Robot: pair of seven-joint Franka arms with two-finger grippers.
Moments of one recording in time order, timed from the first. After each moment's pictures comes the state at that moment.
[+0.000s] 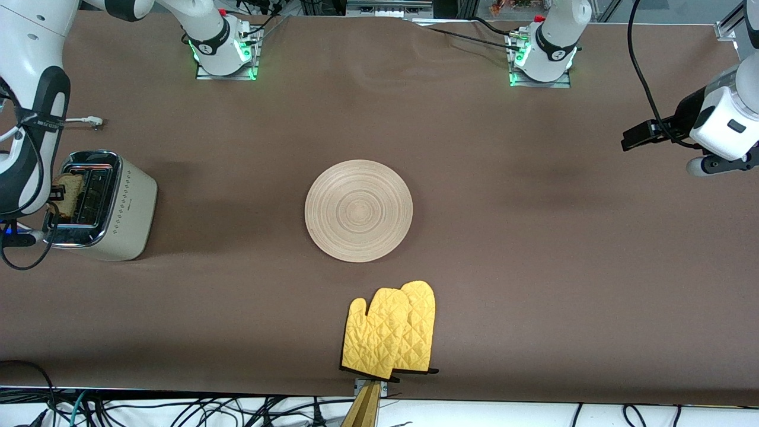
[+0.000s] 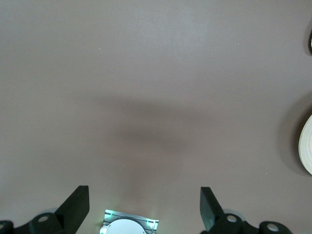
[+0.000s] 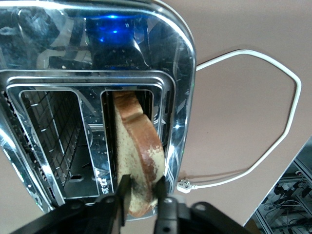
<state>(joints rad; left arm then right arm) 0.08 0.05 -0.11 -1.59 -0.01 1.44 -0.25 0.28 0.70 -0.76 -1.38 0.11 1.53 -0.48</state>
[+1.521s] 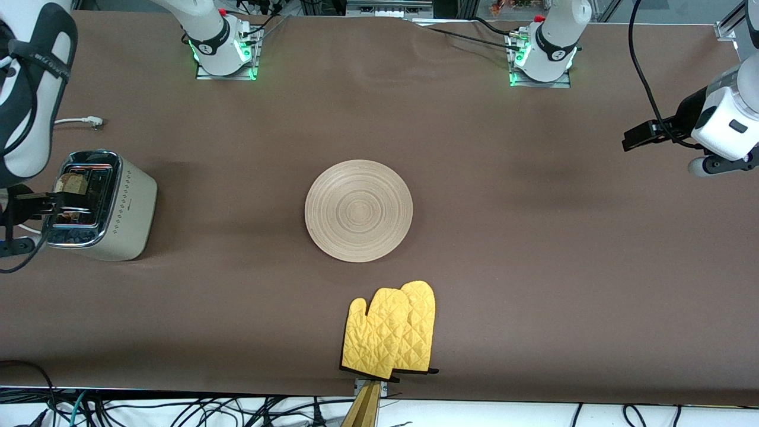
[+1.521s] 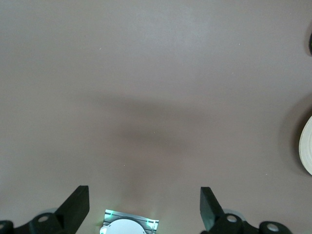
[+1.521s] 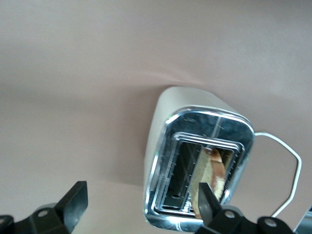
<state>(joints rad) 0.08 0.05 -0.11 -1.59 -0.01 1.44 -0.25 0.44 0.59 -0.76 -1.20 0.24 1.49 -0.48</state>
